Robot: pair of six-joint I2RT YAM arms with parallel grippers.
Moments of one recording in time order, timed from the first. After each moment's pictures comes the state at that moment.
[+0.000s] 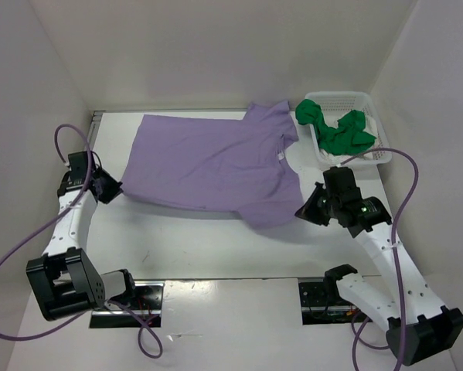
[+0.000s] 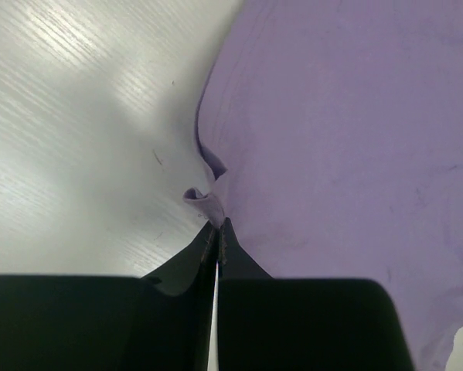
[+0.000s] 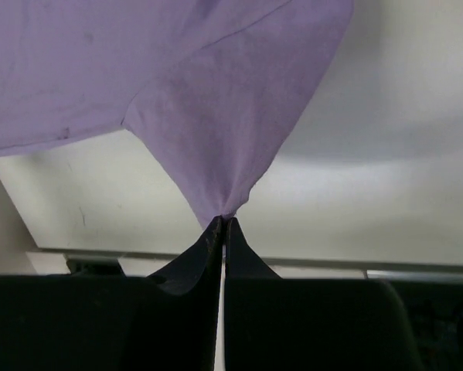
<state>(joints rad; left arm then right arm) 0.30 1.23 0.89 -0.55 0.06 -0.63 0.29 0.87 0.88 -0.91 -0.09 0.81</state>
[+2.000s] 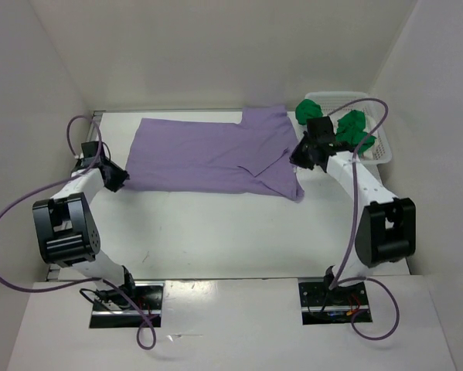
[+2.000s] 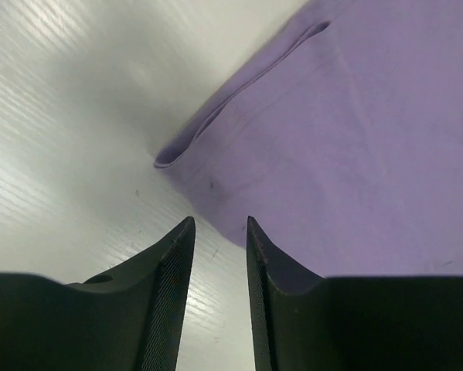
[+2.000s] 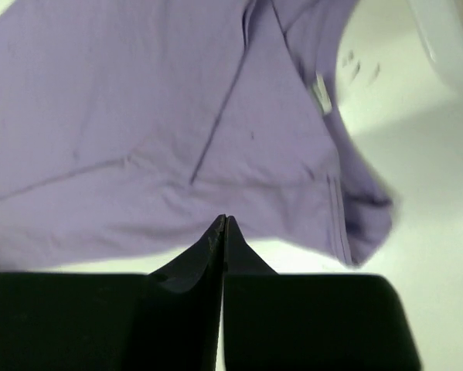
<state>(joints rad) 0.28 1.59 1.00 -0.32 0.01 -0.69 0.18 1.62 1.29 -0.50 0.03 0.71</state>
